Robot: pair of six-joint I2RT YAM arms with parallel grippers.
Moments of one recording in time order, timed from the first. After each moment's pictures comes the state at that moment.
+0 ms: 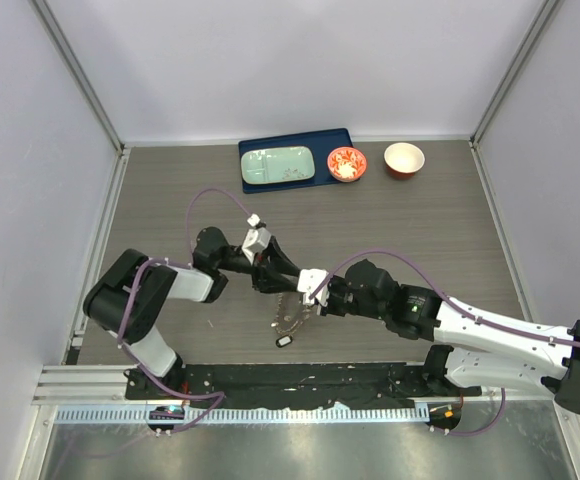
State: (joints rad) left arm -0.49 1.65 0.51 1.29 1.27 -0.31; right arm 1.09 0.97 0.67 -0.17 -0.02 -0.43
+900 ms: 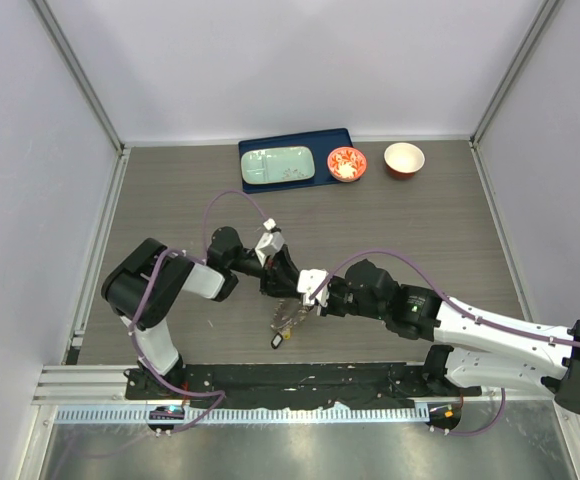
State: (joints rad) left arm -0.56 1.78 0.57 1.30 1.35 -0.35; right arm 1.09 0.97 0.67 -0.17 -0.03 -0.43
